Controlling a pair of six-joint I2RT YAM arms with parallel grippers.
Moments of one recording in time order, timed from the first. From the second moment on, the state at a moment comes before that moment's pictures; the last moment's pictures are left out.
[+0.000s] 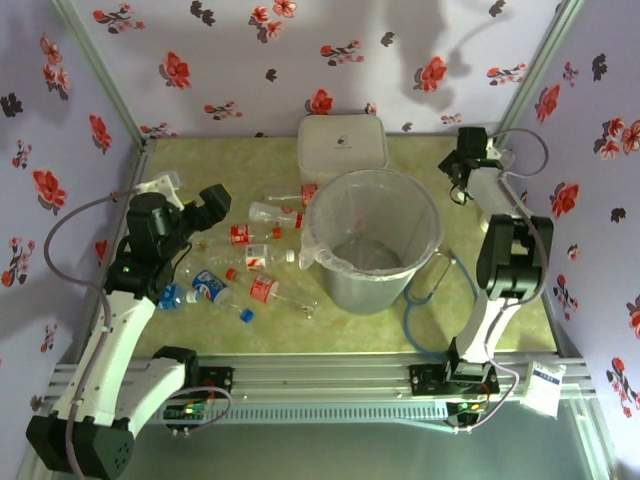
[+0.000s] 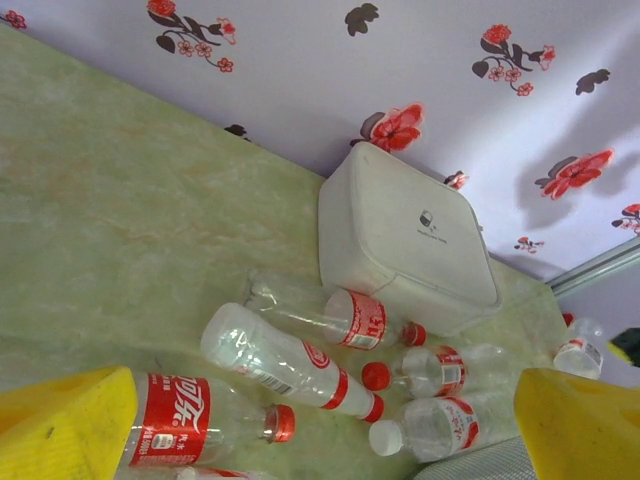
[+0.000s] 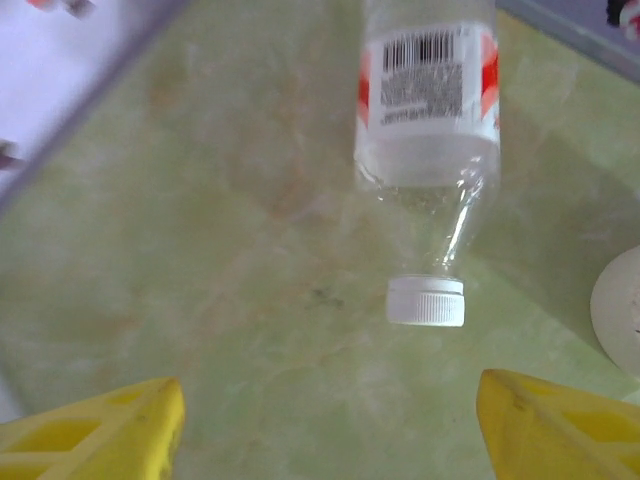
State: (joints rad) left arm -0.21 0.86 0.89 -0.36 0.08 -0.60; right arm -0.04 1.96 1.53 -0.50 0.24 0.71
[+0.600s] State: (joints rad) left arm -0.21 0.84 0.89 -0.37 0.08 -0.59; right arm -0.09 2.23 1.78 -0.64 0.34 0.70
